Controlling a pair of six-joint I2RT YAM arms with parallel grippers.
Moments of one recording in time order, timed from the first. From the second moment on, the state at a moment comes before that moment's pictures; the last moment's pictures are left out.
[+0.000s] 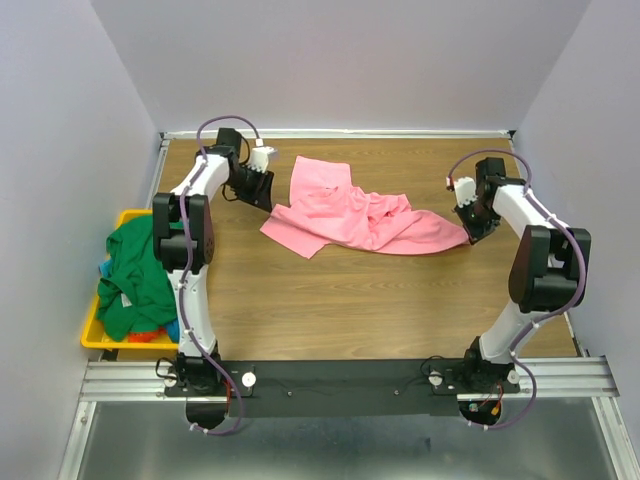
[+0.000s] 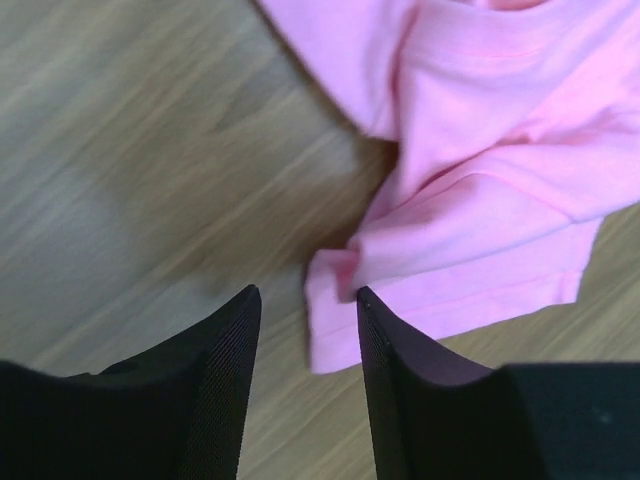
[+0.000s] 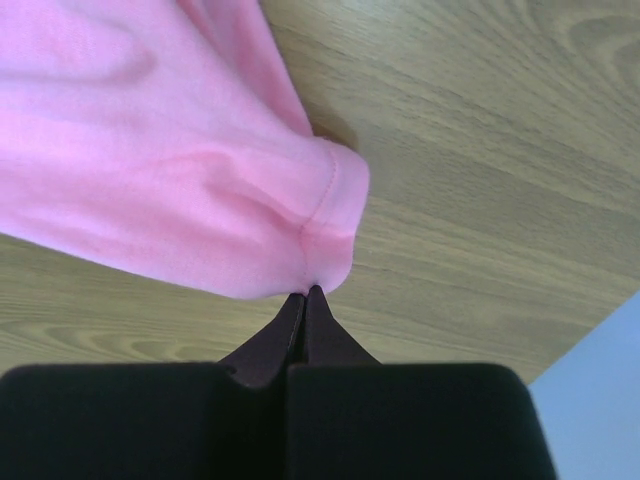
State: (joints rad) left arm -0.08 2.20 1.78 -0.82 0.55 0.37; right arm -0.08 1.76 1.25 -0.79 0.02 -0.53
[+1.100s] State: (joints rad) left arm -0.05 2.00 1.69 -0.92 0.56 0.55; right arm -0.08 1.76 1.19 -0.81 -0.04 -0.70
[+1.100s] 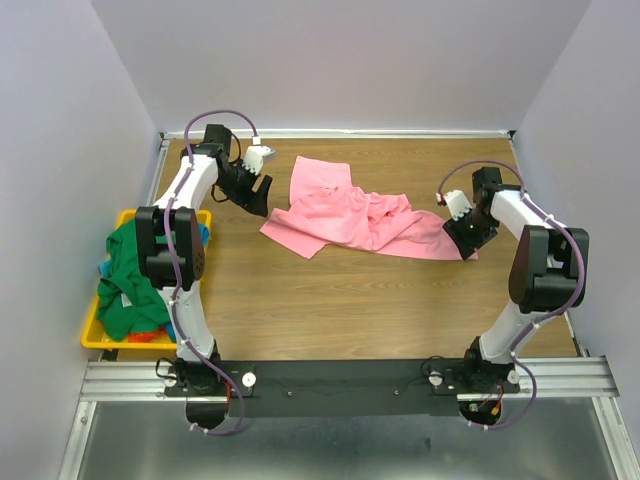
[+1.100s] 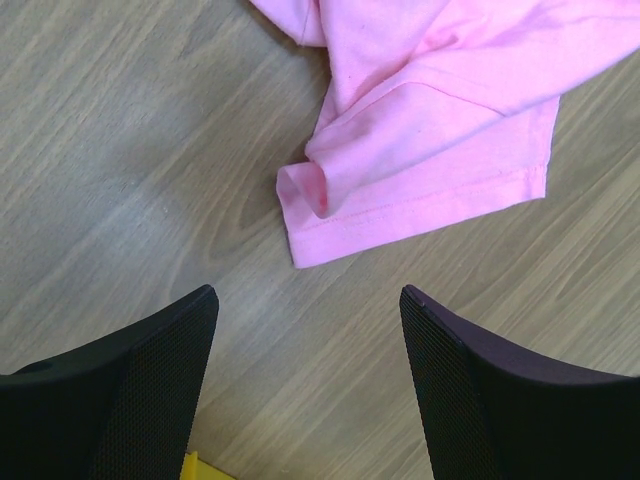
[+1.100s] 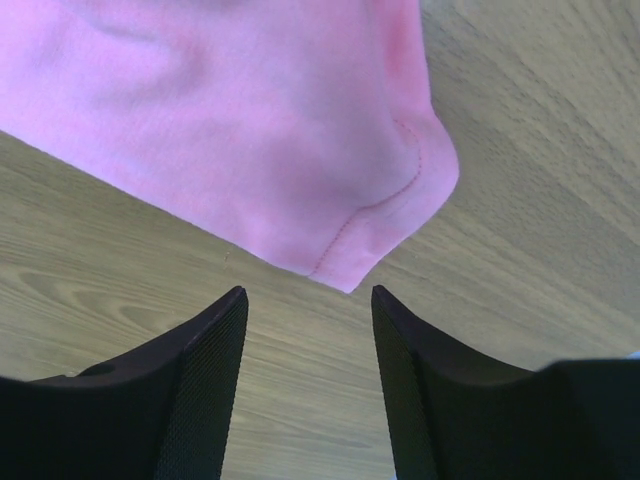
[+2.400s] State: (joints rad) left arm -0.06 1.89 1.48 -0.88 0.50 0.81; right arm -0.08 1.84 1.18 -0.79 -0.03 -0.86
